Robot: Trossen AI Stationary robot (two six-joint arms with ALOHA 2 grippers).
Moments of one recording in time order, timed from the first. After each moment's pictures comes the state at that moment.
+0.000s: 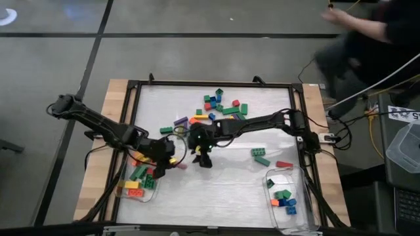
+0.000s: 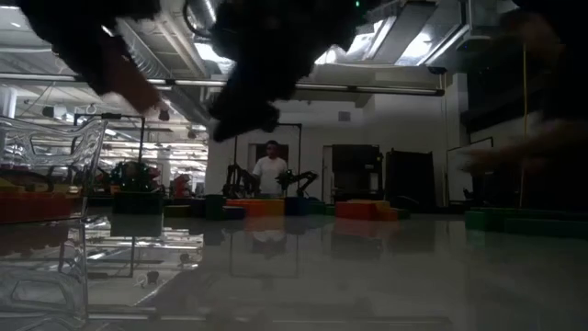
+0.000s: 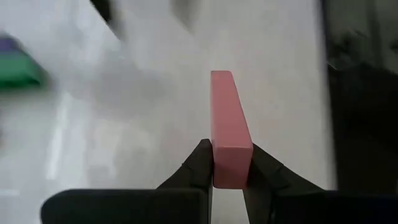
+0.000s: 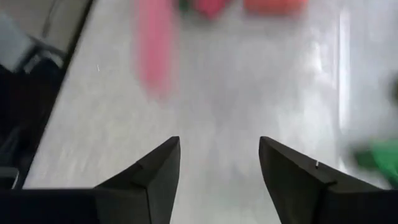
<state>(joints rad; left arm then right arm) -0.37 1.11 0.75 -0.52 0.01 -0.54 0.03 2.13 1.73 -0.50 -0.38 0.03</state>
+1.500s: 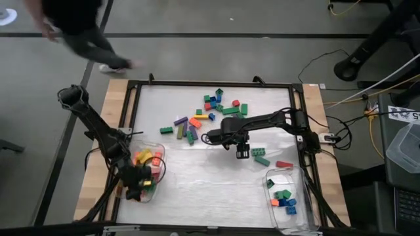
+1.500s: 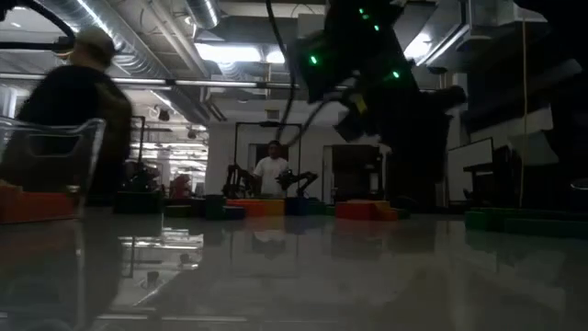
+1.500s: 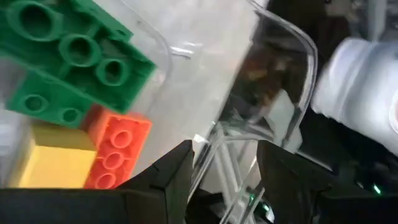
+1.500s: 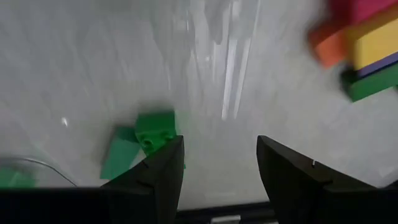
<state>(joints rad) -0.85 1.04 0.49 -0.26 0.26 -1.43 0.03 2.12 1.67 -1.52 0.08 0.03</state>
